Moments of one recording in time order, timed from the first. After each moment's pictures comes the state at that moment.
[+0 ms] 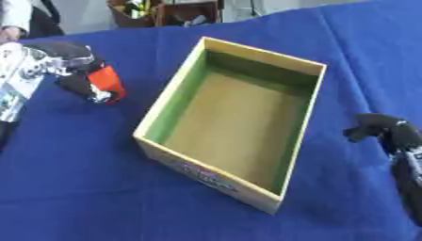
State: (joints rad) left arm -1.06 0.52 -0.16 -1.08 -1.07 -0.10 -0.67; right arm -0.18 -0.21 -0.09 -1.98 0.04 -0.21 0.21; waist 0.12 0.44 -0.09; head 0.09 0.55
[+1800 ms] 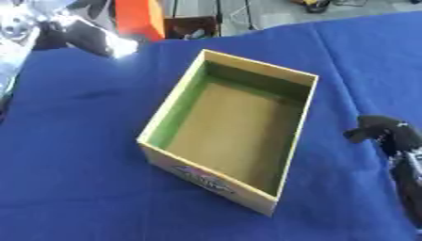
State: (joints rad) left arm -1.13 0.46 -0.22 -1.57 -0.86 -0.06 -0.58; right arm -0.17 -0.21 -0.10 -1.98 0.01 -0.20 0.19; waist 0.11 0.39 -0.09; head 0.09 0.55
